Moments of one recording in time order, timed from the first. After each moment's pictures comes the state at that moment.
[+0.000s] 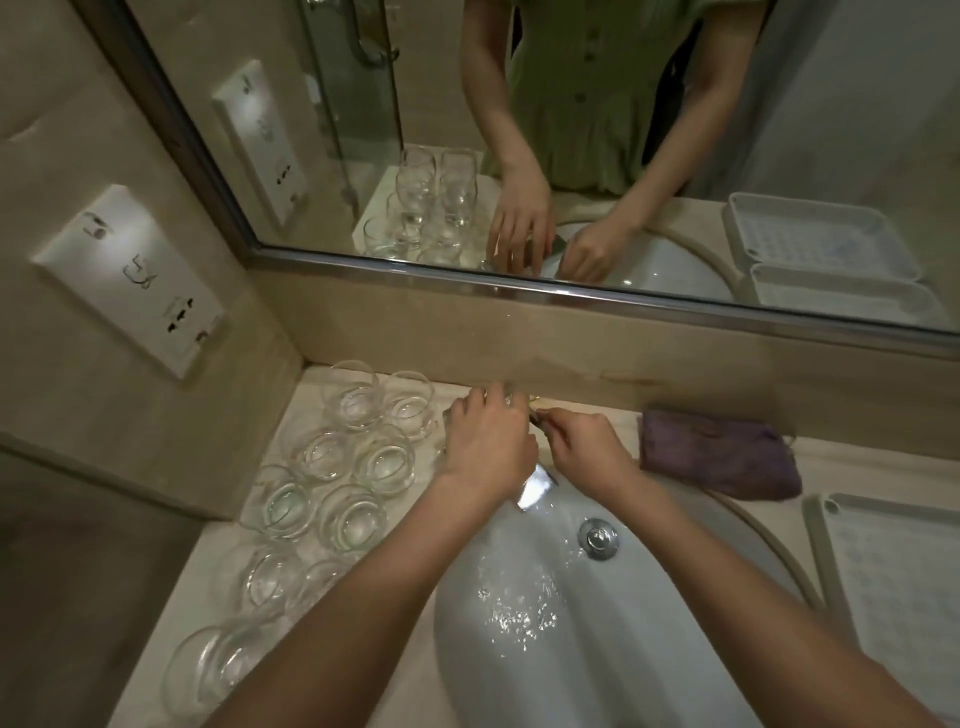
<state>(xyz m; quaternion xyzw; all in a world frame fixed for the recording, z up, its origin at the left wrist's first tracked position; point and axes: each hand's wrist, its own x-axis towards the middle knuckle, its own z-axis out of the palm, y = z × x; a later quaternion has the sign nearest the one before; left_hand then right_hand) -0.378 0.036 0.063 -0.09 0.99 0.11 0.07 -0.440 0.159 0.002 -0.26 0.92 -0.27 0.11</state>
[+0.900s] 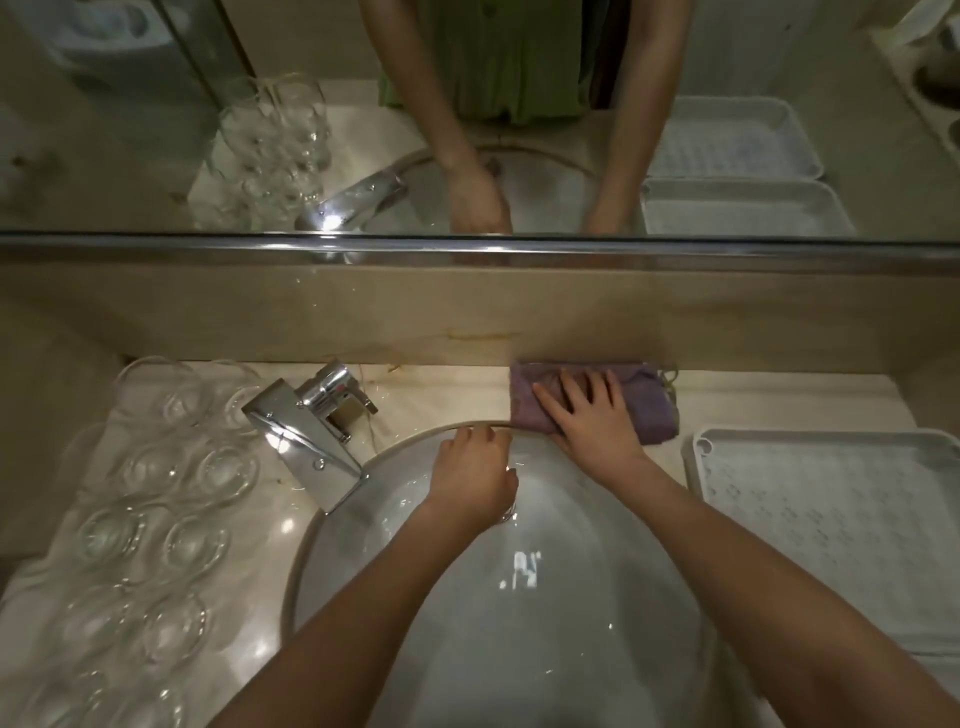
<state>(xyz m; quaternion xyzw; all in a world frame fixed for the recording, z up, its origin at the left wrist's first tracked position) -0.416 0.185 -0.020 -0.02 0.96 0.13 0.24 -0.502 0.343 -0.079 -0.31 0.94 0.09 0.06</state>
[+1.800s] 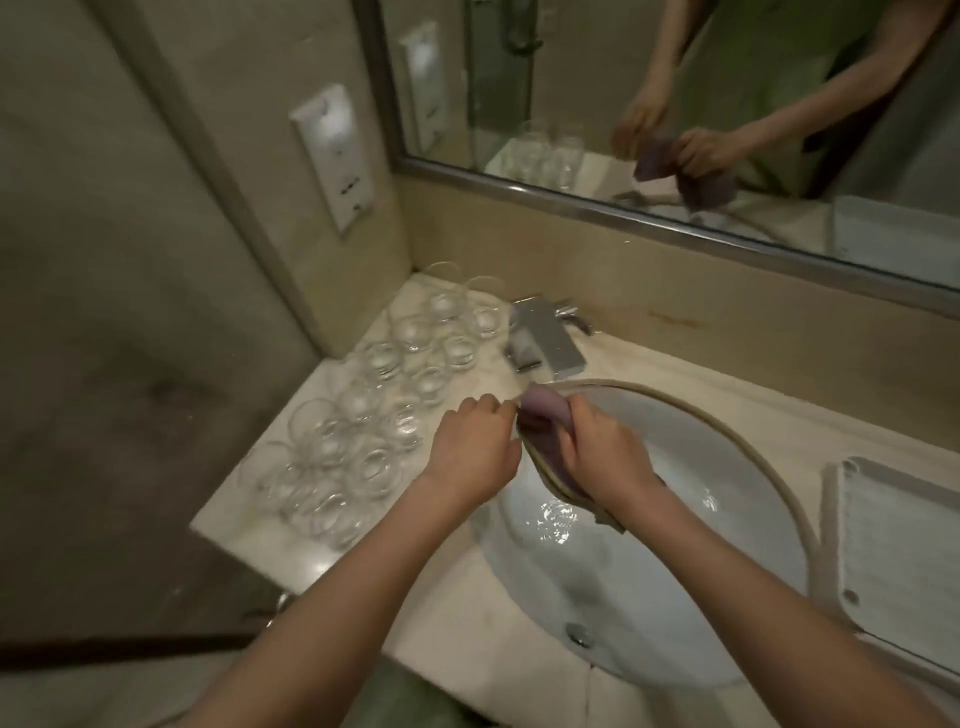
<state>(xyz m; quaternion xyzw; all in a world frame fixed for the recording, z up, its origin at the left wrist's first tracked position) -0.204 0.094 0.066 -0.20 0.97 0.13 0.08 -0.300 0.222 0.024 -0.39 0.89 -0.23 -0.02</state>
